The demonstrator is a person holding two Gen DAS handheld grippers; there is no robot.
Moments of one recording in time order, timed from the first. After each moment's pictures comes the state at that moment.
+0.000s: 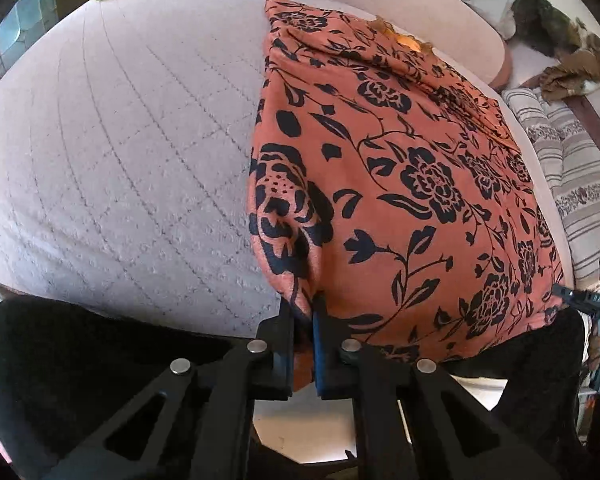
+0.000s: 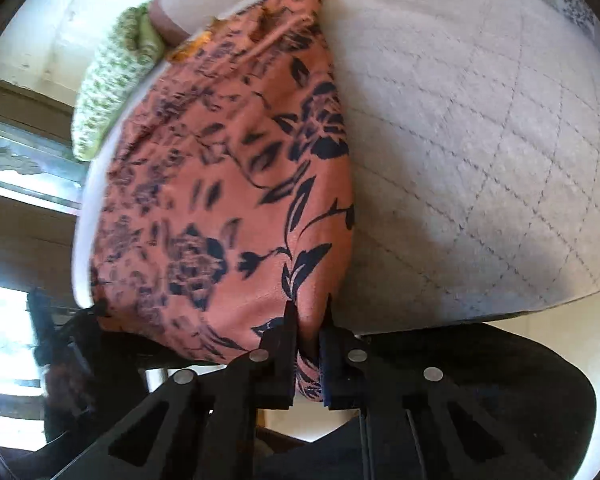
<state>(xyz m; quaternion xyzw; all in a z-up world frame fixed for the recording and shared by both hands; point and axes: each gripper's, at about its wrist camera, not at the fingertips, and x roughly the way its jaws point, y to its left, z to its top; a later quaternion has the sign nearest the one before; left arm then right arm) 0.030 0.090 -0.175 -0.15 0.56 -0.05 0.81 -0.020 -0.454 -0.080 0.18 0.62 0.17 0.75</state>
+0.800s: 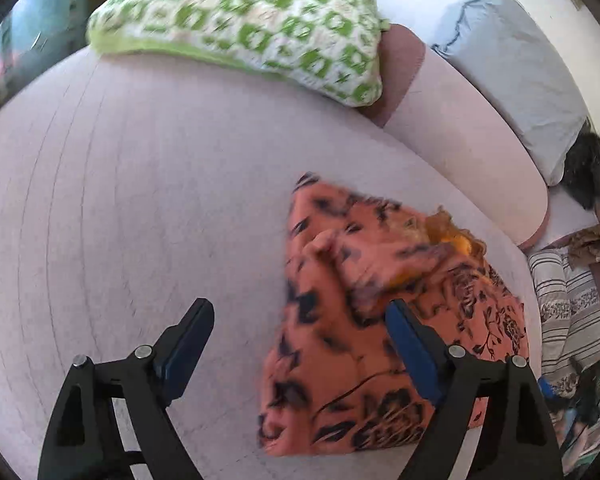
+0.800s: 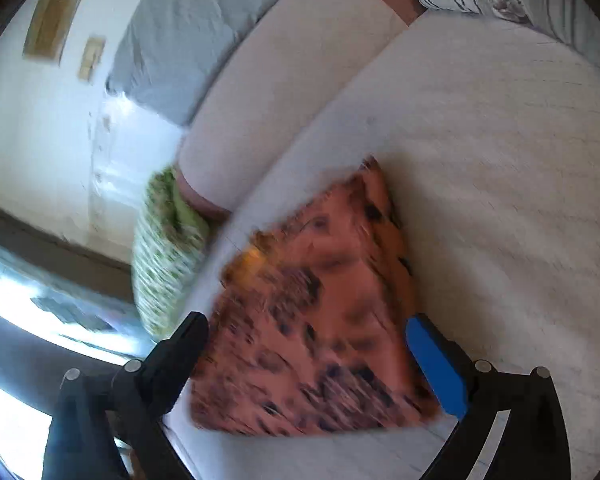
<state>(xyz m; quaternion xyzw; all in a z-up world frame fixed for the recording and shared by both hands) 0.248 0.156 -0.126 -0.26 0.45 0.02 0.86 0.193 -0.452 -0.038 0.35 0.45 0.16 0.80</state>
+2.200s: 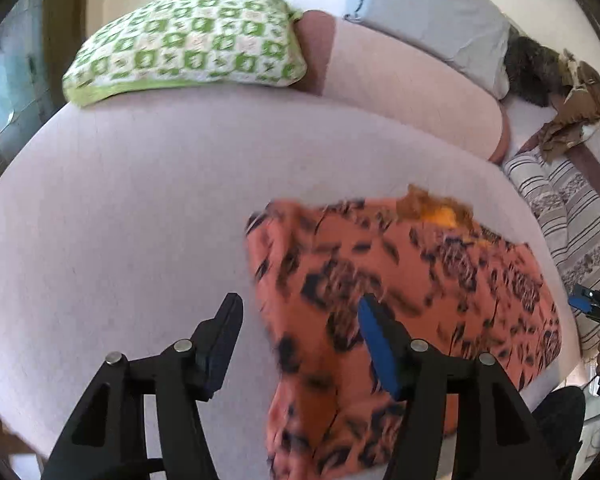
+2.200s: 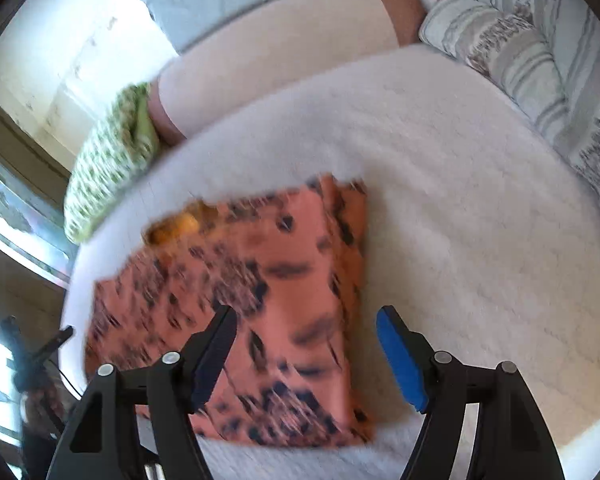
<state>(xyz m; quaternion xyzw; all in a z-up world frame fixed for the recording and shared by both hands) 0.138 0.105 -0.084 -0.12 0.44 -0.04 0.89 0.106 -0.439 -0.022 0.17 0.49 0.12 0.85</state>
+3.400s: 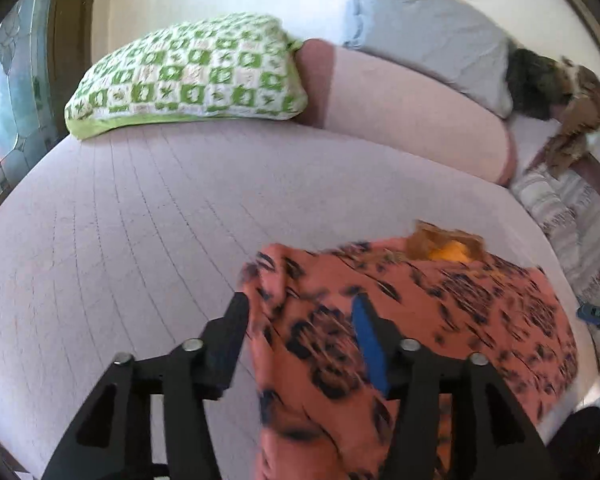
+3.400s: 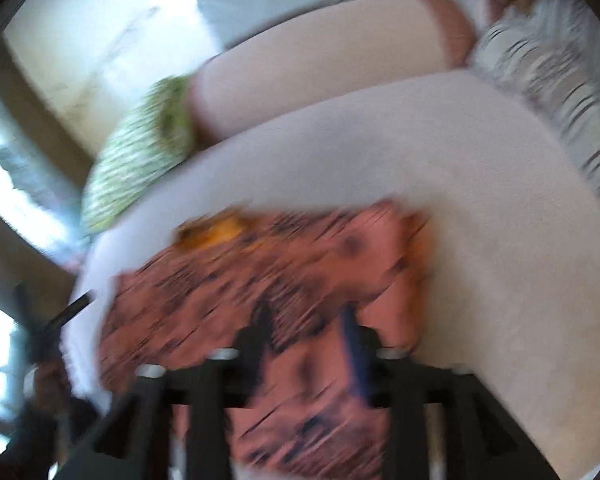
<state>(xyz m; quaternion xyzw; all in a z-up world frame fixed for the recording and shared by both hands) 0.138 0.078 -0.094 -0.10 0.38 -0.02 0.92 0.101 -0.404 -0.027 0.15 0.47 0.19 0.85</state>
